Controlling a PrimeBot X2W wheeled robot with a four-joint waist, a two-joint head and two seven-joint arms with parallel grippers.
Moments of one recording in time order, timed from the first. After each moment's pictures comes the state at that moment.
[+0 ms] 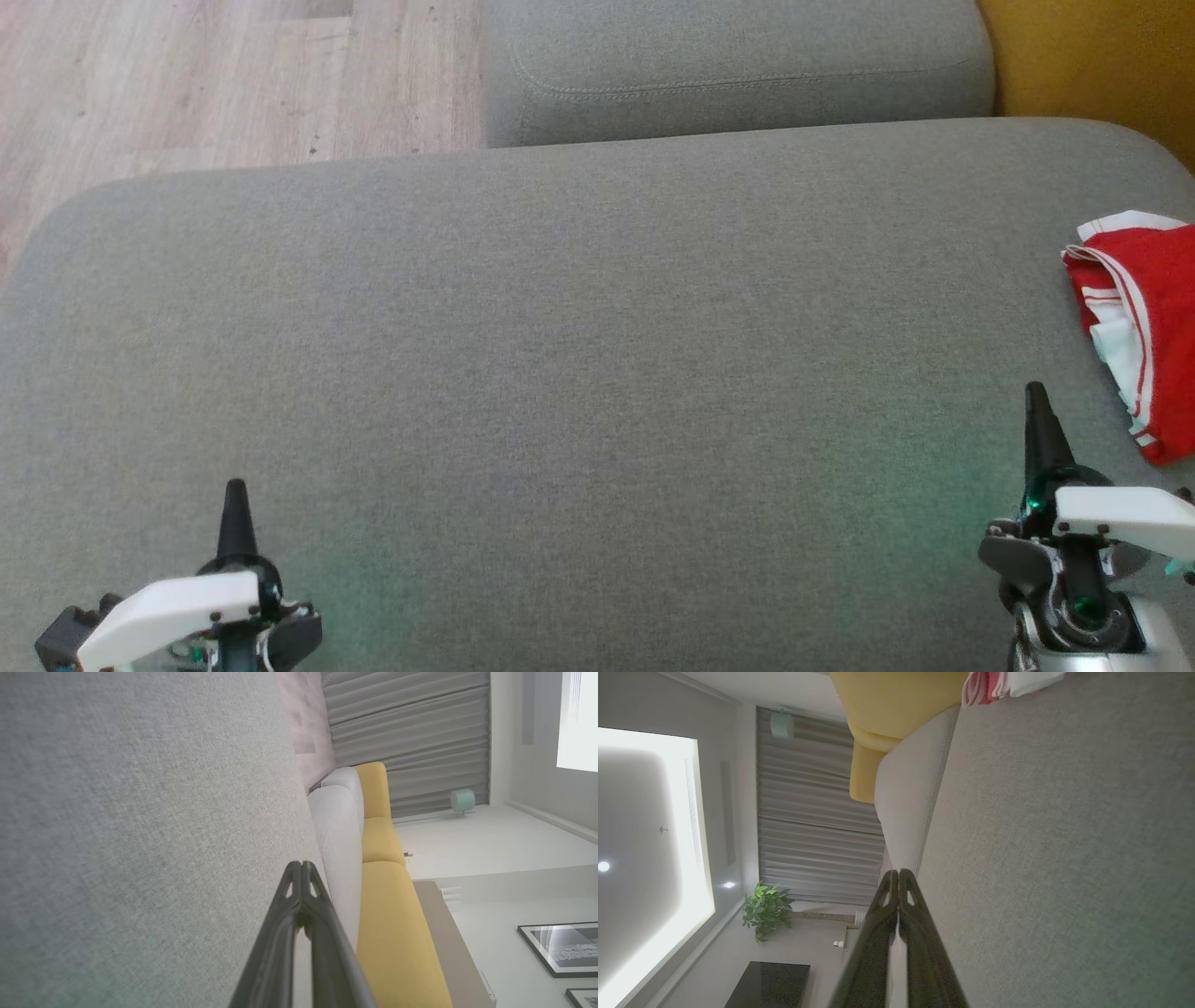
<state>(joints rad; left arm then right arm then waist) -0.04 0.04 0.06 0.32 -1.40 -0.11 0.05 -0.11 -0.05 -0.10 0.35 1.39 0.13 0.05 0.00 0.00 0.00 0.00</state>
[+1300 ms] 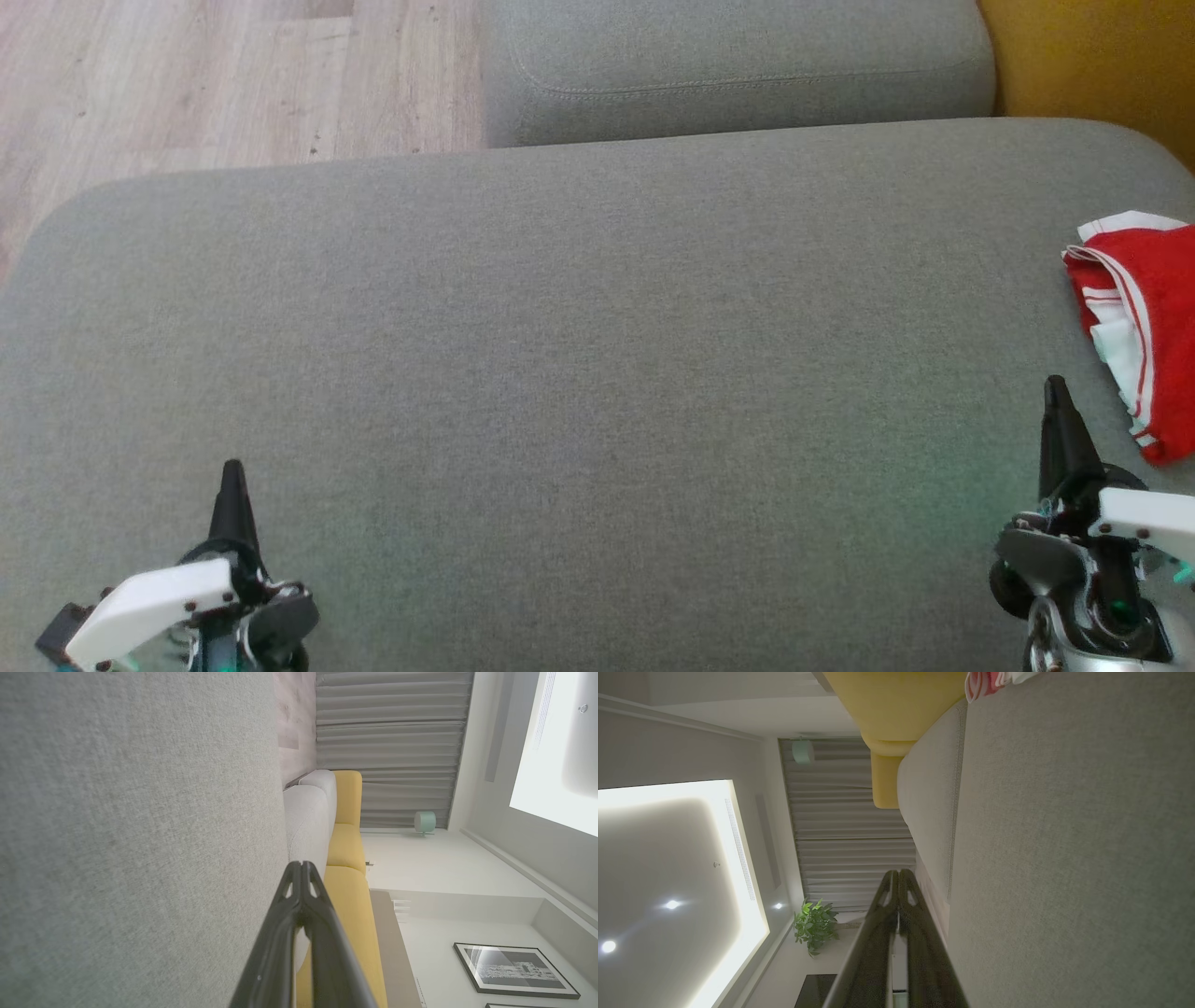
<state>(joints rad) -0.06 0.04 0.07 0.28 -1.60 -0.12 0.11 -0.09 -0.05 -0.13 0.28 1.60 0.13 0.11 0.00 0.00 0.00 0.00</state>
